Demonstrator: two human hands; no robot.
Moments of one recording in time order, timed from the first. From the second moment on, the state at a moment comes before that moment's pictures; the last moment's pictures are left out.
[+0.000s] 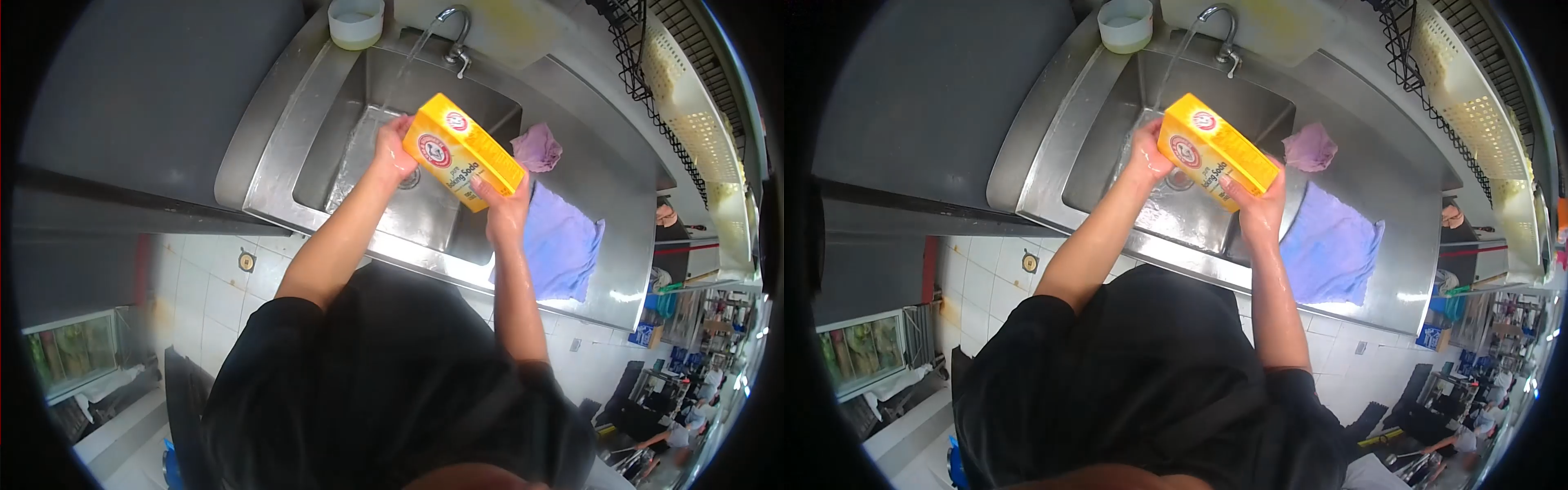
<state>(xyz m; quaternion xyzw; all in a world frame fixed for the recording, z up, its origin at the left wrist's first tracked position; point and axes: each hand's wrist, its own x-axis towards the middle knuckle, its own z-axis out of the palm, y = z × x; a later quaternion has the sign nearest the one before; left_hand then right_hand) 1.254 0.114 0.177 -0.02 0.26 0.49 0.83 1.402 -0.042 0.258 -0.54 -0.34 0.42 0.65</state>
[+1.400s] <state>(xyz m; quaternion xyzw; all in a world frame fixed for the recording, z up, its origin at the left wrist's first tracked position) 1.247 0.111 0.139 -0.01 0.26 0.52 0.81 1.374 -0.006 0.295 -0.65 -0.50 0.25 0.51</state>
